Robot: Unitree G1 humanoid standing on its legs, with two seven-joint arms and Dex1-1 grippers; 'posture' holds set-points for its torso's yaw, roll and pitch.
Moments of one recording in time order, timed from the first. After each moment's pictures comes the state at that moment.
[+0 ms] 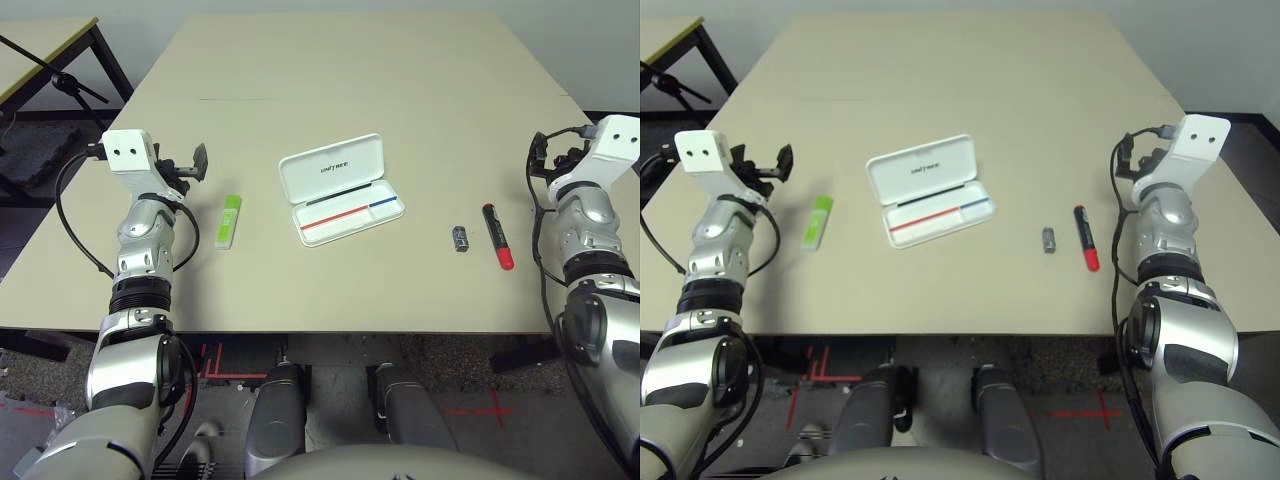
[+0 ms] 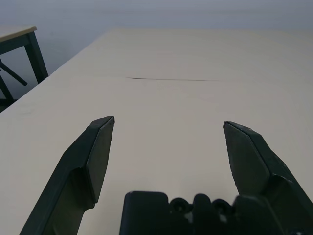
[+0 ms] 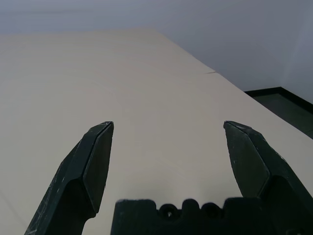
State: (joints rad) left arm -0.64 0.44 0.29 0.72 -0.20 -0.13 -0.25; right arm -0.84 -0.53 -0.36 1.14 0.20 -0.30 0.16
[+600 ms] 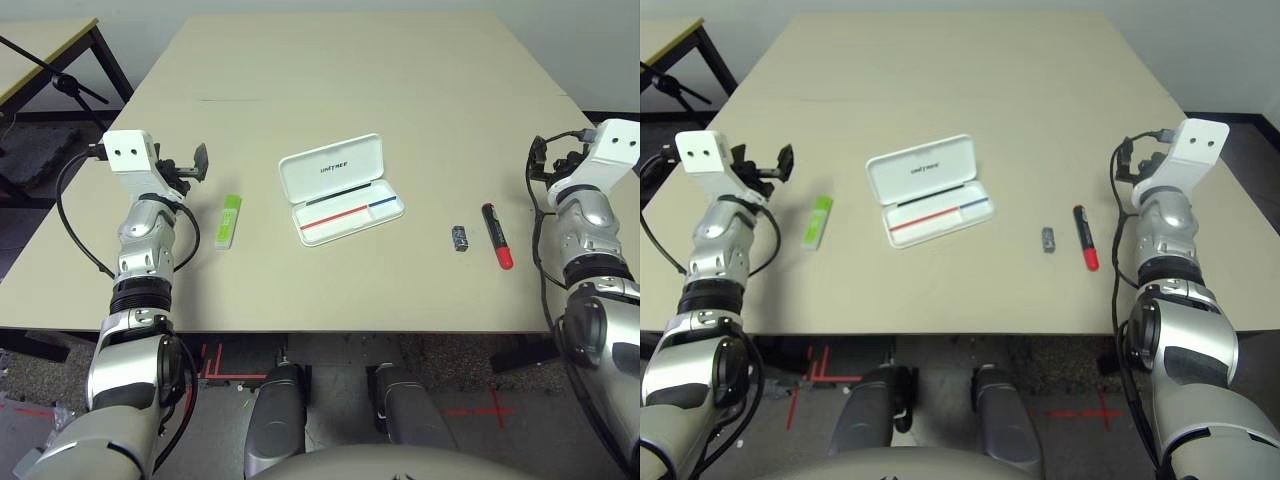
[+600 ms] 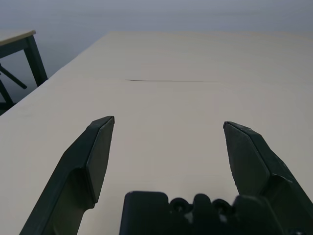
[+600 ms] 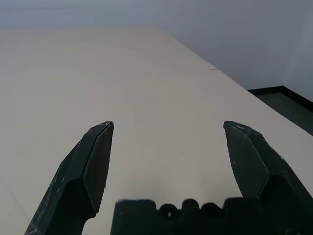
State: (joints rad) left arm -0.62 0.44 0.29 0.67 -0.20 -0.12 -0.27; right arm -0.82 -0.54 -0.36 1.14 0.20 -0.29 0.21
